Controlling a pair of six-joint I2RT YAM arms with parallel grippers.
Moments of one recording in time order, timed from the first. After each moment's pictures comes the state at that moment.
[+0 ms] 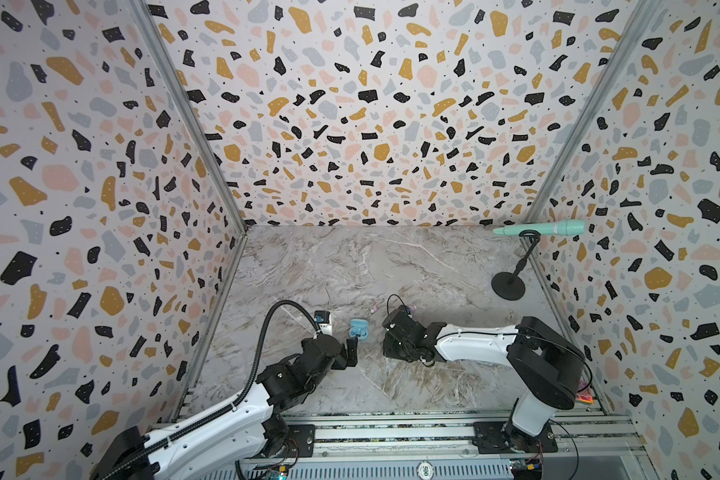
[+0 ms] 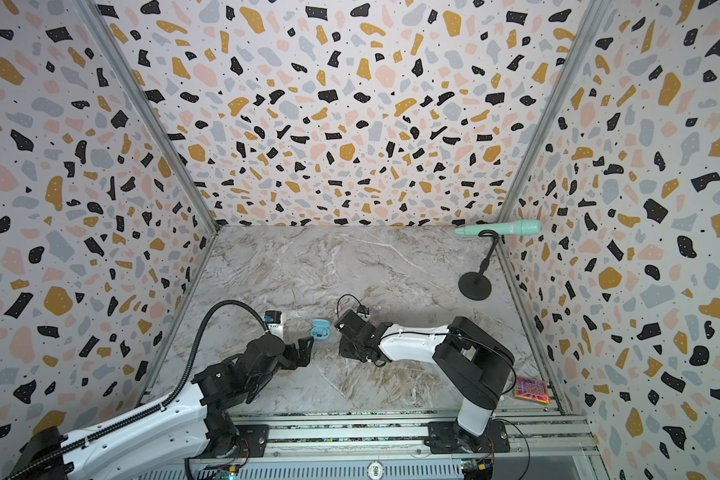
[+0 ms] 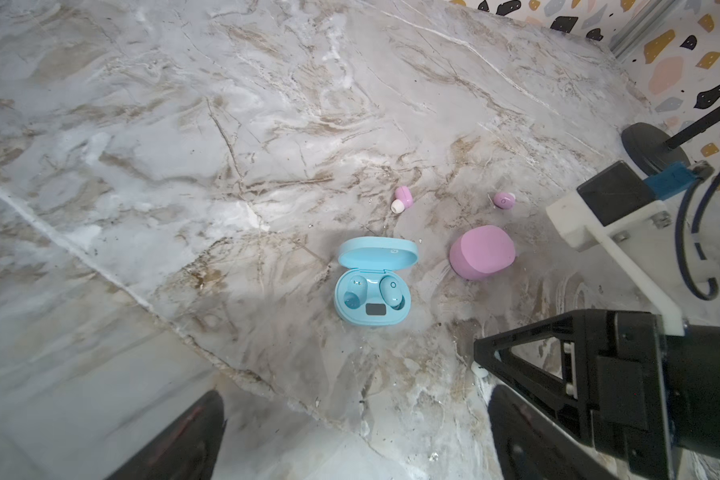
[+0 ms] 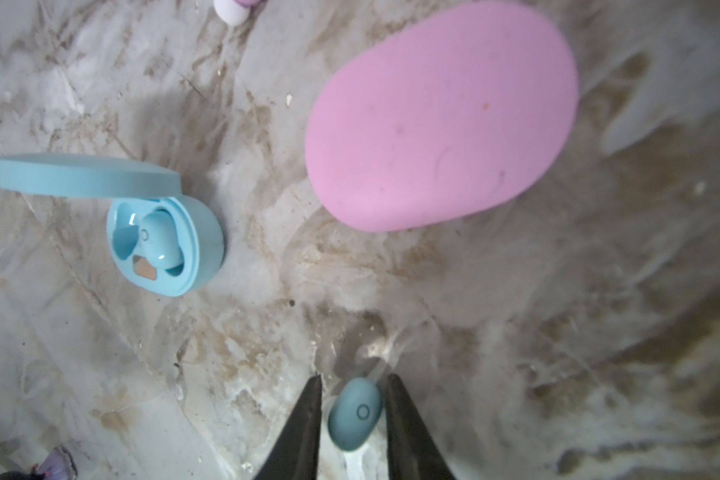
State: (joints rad) left arm -0.87 0.80 0.39 -0.27 -0.38 -0.64; right arm 0.98 1.72 0.91 -0.22 0.04 1.01
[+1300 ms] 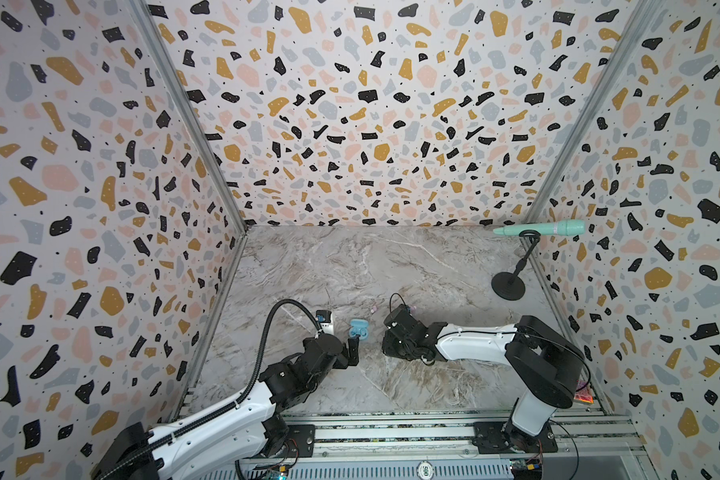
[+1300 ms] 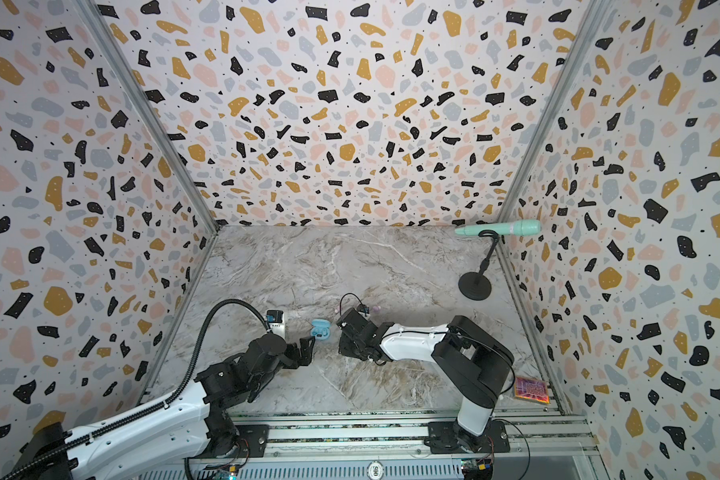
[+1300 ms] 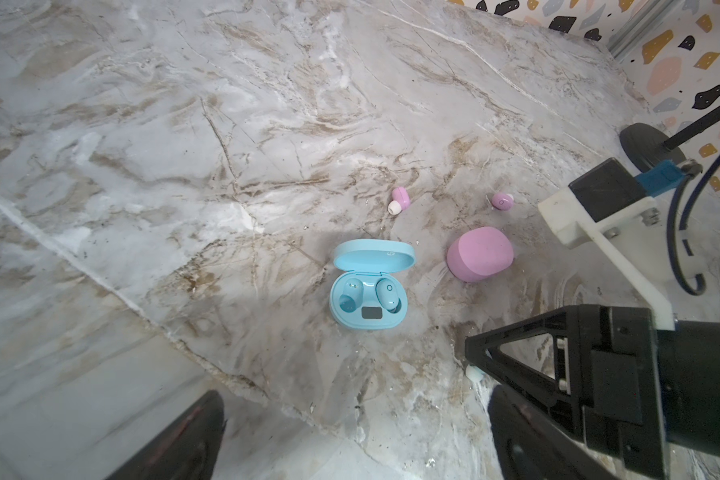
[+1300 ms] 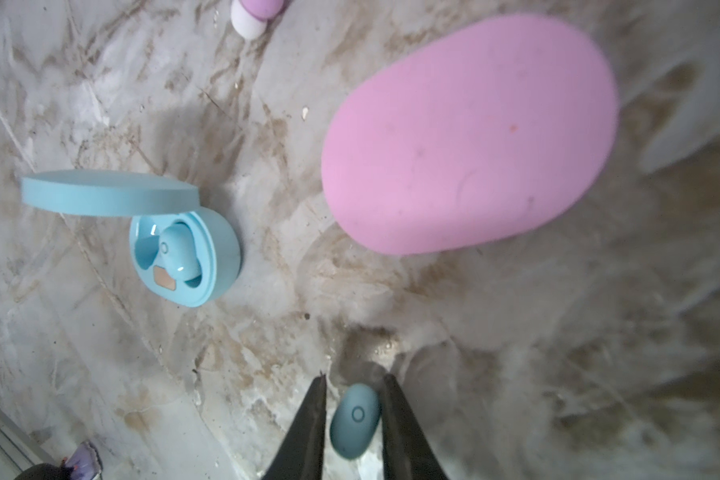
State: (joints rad) left arm -0.87 0.83 0.39 -0.24 -0.37 -0.64; right arm 0.97 1.72 0.89 -0.16 0.00 1.01
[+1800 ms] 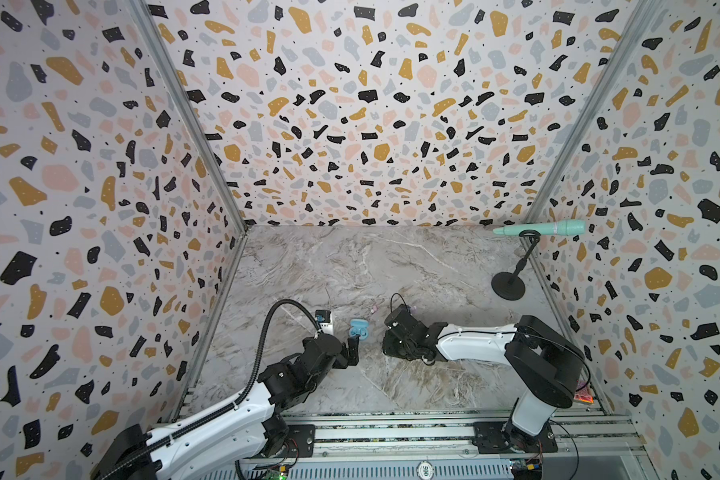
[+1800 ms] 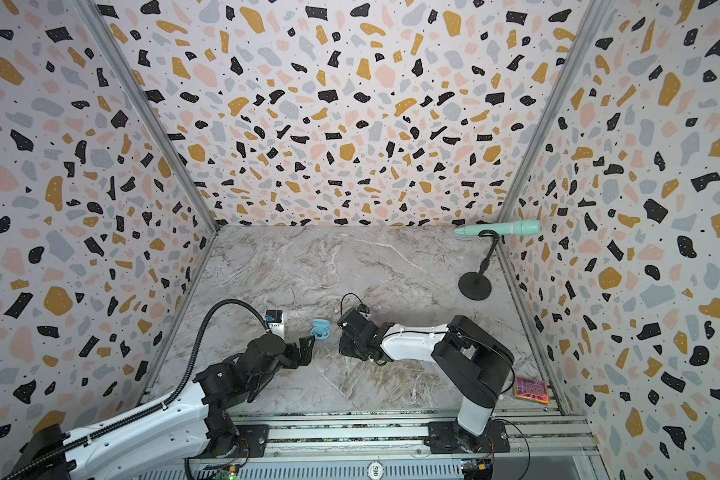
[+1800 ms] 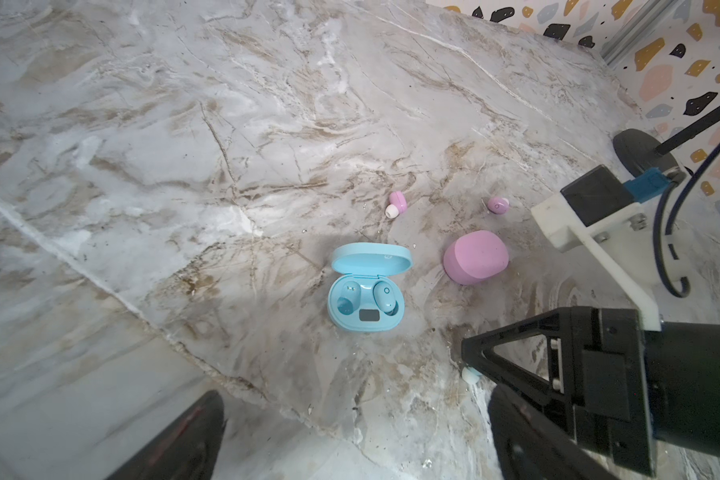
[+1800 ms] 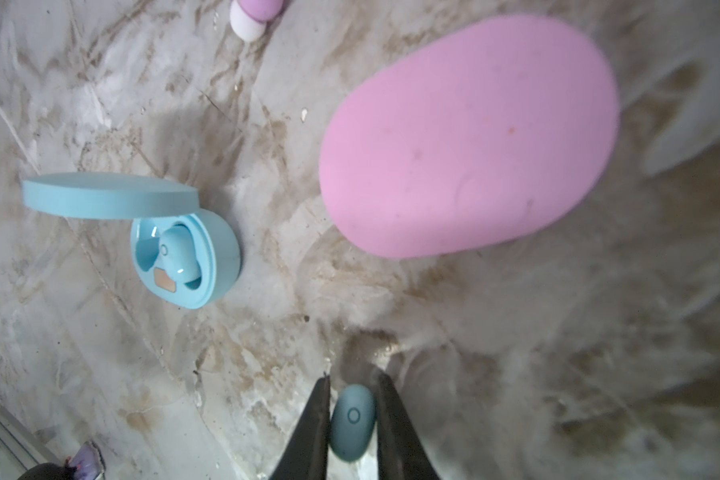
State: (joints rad) left arm -0.87 0.82 0.39 -0.24 -0.37 -0.64; right arm 0.96 1.72 0.88 -0.14 0.00 1.01
